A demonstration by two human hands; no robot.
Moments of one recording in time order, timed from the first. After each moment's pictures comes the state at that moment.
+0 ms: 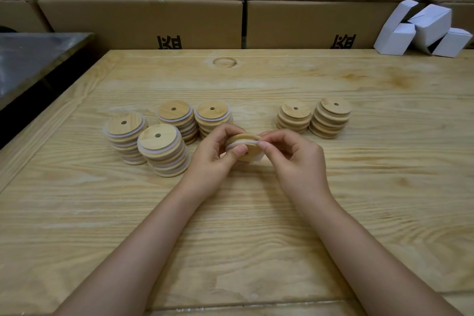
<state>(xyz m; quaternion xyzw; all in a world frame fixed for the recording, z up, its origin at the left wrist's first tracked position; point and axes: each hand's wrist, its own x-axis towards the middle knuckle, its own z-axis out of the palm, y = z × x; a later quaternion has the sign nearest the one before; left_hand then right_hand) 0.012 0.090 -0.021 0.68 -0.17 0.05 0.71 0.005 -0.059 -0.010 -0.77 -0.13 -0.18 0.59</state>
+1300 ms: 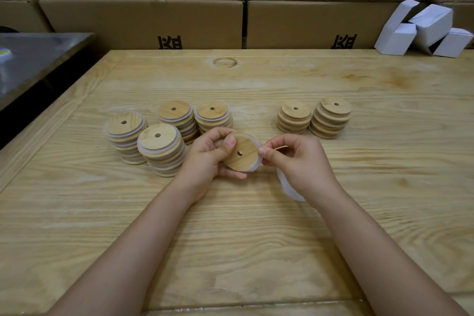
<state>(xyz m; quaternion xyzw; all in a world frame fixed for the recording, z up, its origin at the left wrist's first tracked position) 0.018 0.098 -0.023 0.59 -0.07 -0.05 0.81 0.009 -0.072 0.001 -0.80 -0.07 -0.03 0.60</state>
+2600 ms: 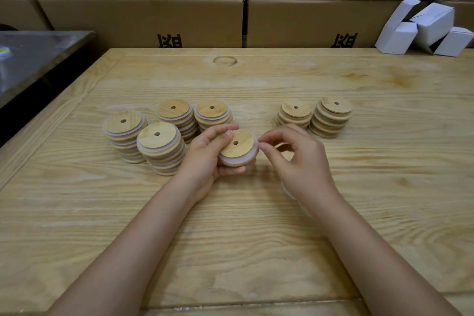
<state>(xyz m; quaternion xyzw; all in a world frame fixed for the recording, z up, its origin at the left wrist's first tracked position) 0.015 0.093 -0.012 0.57 0.04 -0.06 0.82 0.006 -0.069 0.000 -0.83 -0.19 -0.20 0.49</state>
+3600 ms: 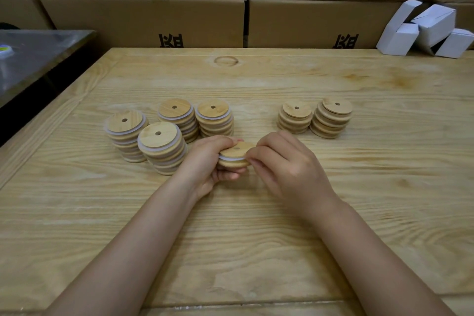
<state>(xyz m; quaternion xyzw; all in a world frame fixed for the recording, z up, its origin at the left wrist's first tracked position) 0.017 0.093 -0.008 0.59 0.10 -0.12 0.79 0.001 -0.069 -0.002 -0.82 -0.40 -0.36 0.21</state>
